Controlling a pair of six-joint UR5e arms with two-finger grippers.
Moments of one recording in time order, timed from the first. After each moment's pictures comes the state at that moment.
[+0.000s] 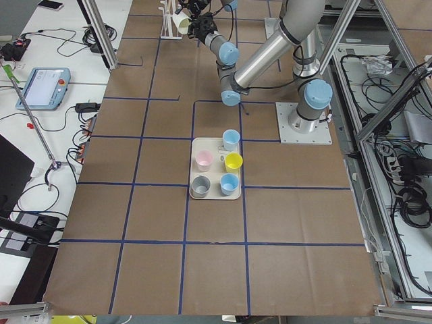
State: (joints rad) left arm -1.49 -1.97 -2.14 0.80 0.51 -0.13; right arm 1.79 -1.24 1.95 -3.39 -1.04 1.54
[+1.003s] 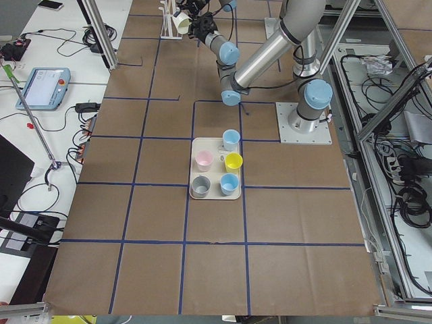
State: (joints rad) left arm -1.50 -1.96 -2.15 0.80 0.51 -0.15; right arm 1.79 -1.24 1.94 -3.39 -1.04 1.54
